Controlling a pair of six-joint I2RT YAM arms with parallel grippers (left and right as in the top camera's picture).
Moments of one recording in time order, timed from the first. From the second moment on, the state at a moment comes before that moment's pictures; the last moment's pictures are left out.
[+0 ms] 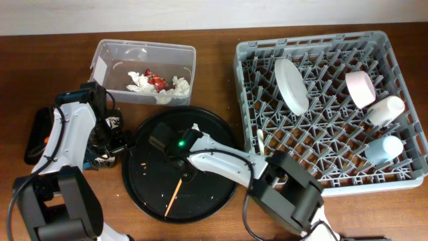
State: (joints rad) left arm 0.15 1.76 1.30 -1.32 -0.05 -0.29; right arm 0.96 2.14 1.55 -0.83 0.03 1.34
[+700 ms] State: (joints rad) left arm 0.15 1.76 1.30 -1.32 -0.05 -0.29; right arm 0.79 2.20 1.64 -1.08 -0.06 1.24
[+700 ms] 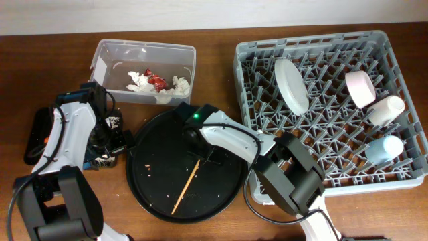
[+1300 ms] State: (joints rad) left arm 0.15 1.76 1.30 -1.32 -0.05 -0.29; right arm 0.90 2.20 1.64 -0.99 -0.02 1.24
